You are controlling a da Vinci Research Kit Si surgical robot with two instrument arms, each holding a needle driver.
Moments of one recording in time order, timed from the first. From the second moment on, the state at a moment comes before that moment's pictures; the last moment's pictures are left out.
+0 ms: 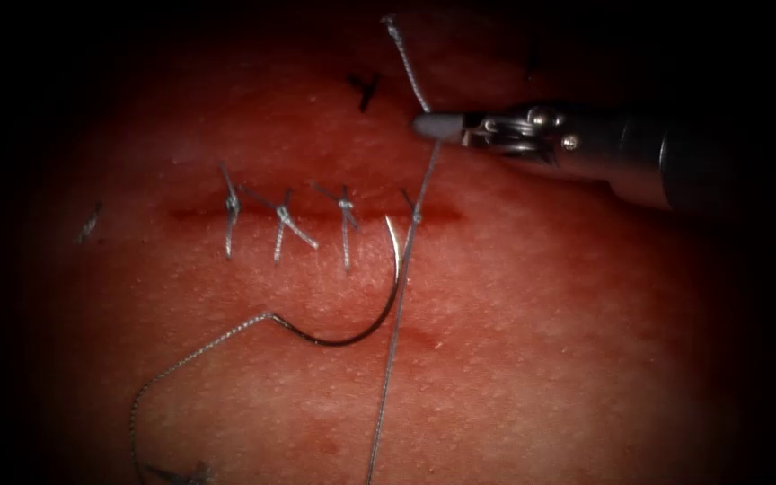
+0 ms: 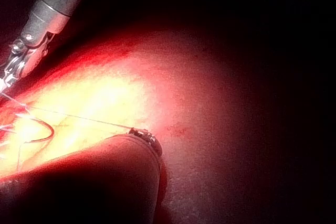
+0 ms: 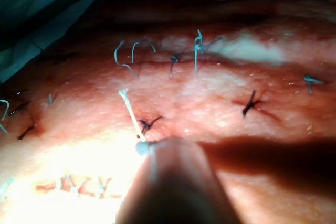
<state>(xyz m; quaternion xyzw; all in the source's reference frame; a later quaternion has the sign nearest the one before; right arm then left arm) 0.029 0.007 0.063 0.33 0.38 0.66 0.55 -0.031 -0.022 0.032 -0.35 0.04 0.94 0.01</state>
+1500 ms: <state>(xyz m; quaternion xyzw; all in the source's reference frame) 0.026 0.006 0.062 0.13 0.54 0.39 0.73 -0.030 -0.002 0.023 -0.38 0.06 0.92 -0.01</state>
